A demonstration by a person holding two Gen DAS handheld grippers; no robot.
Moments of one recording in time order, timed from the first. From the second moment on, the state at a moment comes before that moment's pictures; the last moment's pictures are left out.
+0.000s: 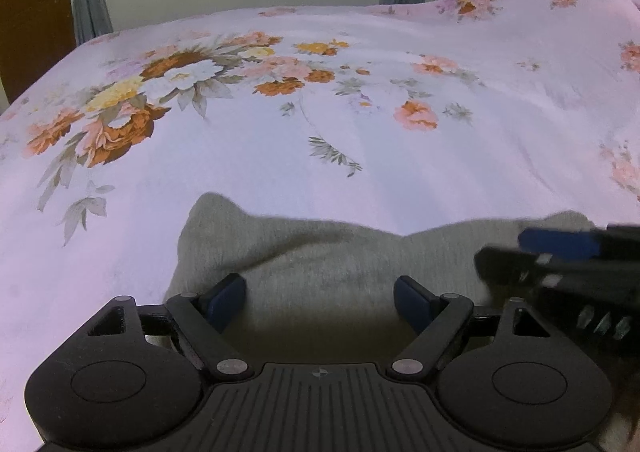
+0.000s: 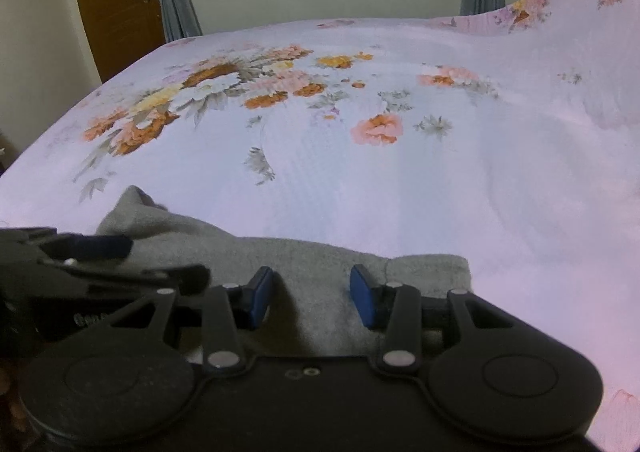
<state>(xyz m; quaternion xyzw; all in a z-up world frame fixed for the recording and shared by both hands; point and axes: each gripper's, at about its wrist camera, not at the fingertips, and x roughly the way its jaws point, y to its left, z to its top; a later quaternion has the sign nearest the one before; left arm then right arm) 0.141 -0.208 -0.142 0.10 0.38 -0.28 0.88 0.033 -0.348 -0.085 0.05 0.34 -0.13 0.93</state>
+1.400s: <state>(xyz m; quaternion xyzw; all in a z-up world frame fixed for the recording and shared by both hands) 0.016 -0.127 -0.133 0.09 0.36 -0.27 0.89 -0.101 -0.314 -0.082 0.05 0.32 -0.16 0.93</state>
